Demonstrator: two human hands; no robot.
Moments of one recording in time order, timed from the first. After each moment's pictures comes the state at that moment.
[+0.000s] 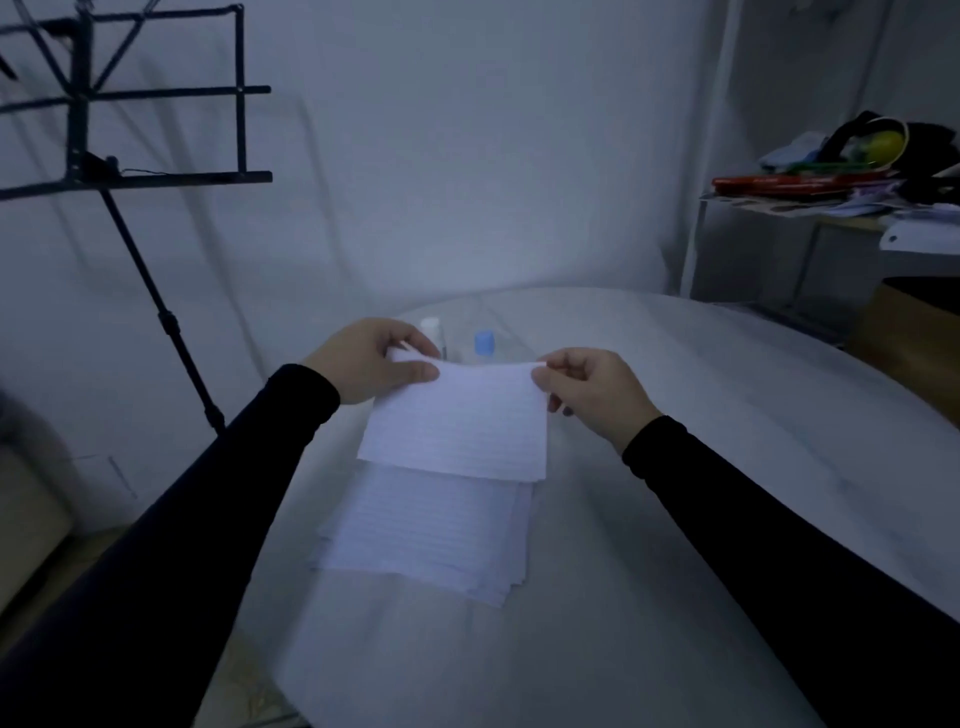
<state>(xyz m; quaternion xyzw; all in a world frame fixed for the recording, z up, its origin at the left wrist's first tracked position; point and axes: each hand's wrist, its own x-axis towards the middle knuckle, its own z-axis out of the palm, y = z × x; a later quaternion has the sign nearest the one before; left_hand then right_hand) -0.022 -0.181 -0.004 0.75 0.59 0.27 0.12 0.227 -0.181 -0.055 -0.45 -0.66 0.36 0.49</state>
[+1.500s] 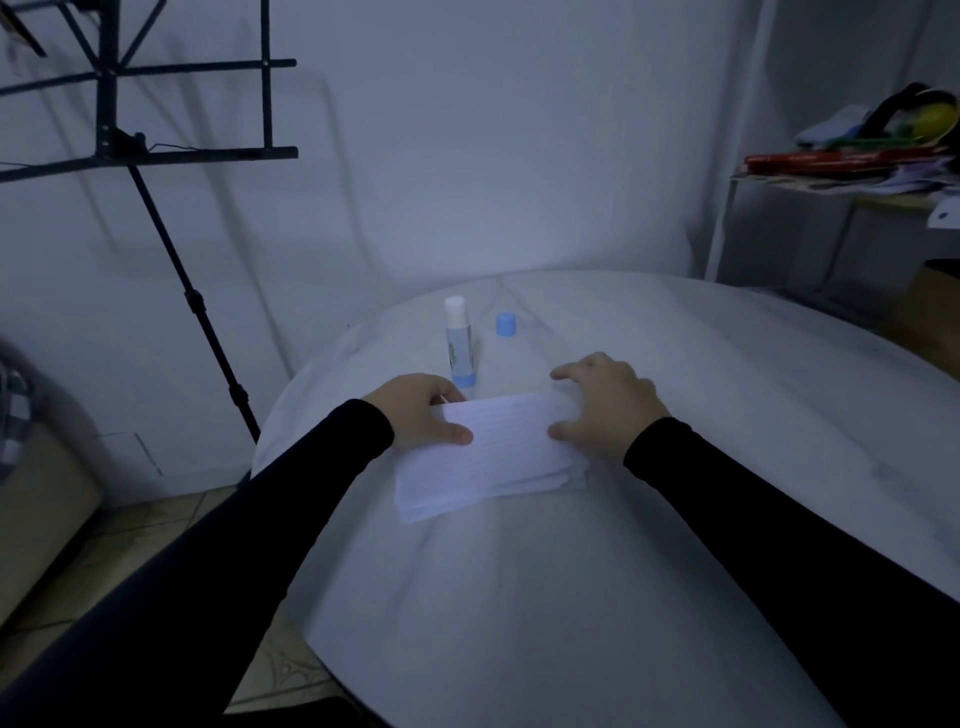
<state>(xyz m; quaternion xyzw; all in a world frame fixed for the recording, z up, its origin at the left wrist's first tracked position) -0.014 -0.194 -0.059 0.73 0.66 0.09 0.16 0.215 -0.189 -0.071 -0.61 -0.78 0.07 0.16</state>
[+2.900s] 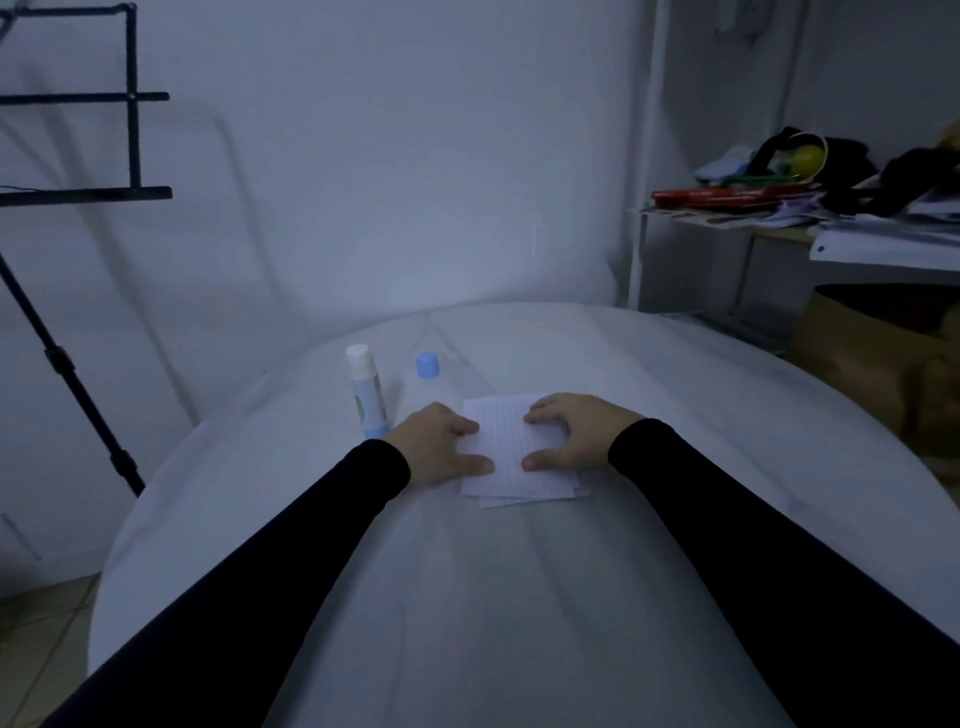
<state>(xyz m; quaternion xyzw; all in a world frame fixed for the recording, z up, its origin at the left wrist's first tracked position) 0.081 -0.139 -0.074 0.77 0.62 0.06 0.16 0.295 -0.112 -0.090 -0.57 -0.80 0.15 0.09</state>
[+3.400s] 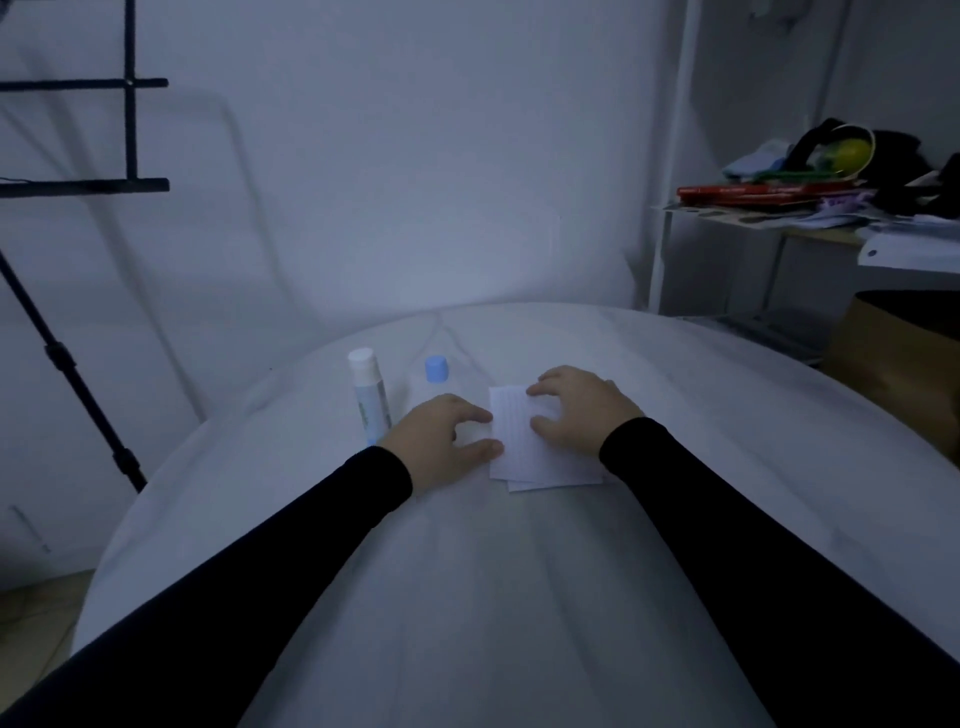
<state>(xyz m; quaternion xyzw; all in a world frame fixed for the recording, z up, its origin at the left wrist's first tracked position) 0.080 -0.130 -0.073 0.78 0.59 0.18 0.12 0.277 -0.086 -0.080 -0.58 -0.79 0.06 0.18</state>
